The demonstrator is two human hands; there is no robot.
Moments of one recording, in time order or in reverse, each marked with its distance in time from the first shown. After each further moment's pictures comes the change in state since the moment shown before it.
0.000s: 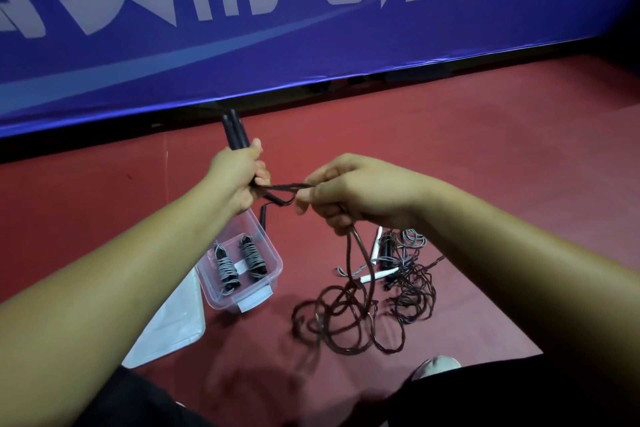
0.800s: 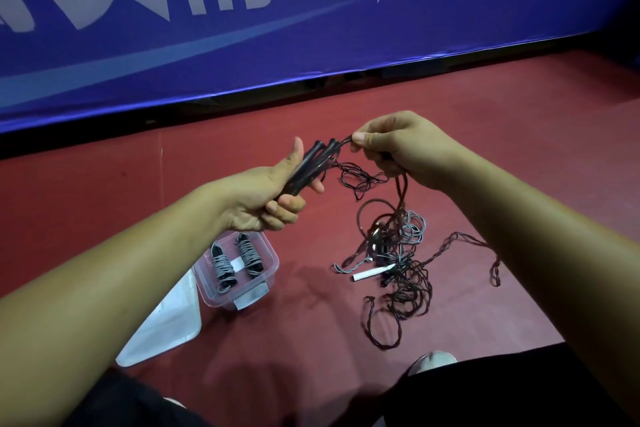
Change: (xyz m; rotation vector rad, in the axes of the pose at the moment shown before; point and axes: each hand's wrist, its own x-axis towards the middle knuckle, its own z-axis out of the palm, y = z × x) left_hand -0.048 -0.005 0.012 0.506 -0.656 -0.333; right_hand -0.004 0.018 -0.076 -0.041 0.426 -0.120
